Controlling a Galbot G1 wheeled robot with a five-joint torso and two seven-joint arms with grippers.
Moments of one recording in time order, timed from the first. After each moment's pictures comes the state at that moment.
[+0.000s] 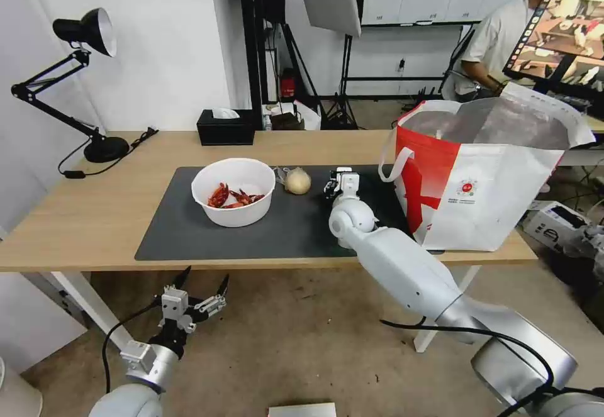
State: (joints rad) left arm 1.61 -1.10 -0.50 -1.94 -0.40 -0.17 0.04; right arm -0.35 1.29 -0.32 1.22 0.89 -0.28 0.64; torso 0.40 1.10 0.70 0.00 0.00
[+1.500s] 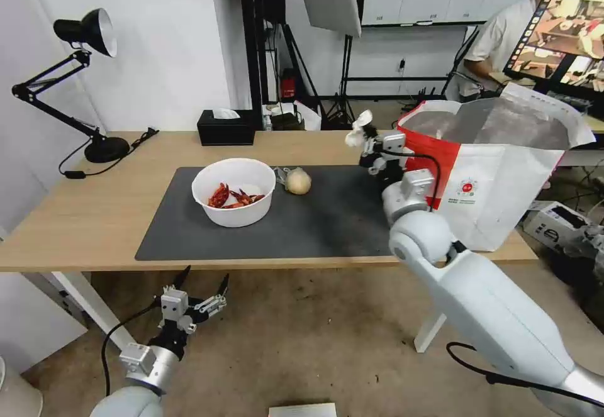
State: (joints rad) left arm 1.63 -1.12 -0.50 -1.97 -0.38 -0.17 0.04; right arm -0.64 0.97 0.00 1.85 0.53 -0.05 0.43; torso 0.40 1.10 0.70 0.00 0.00
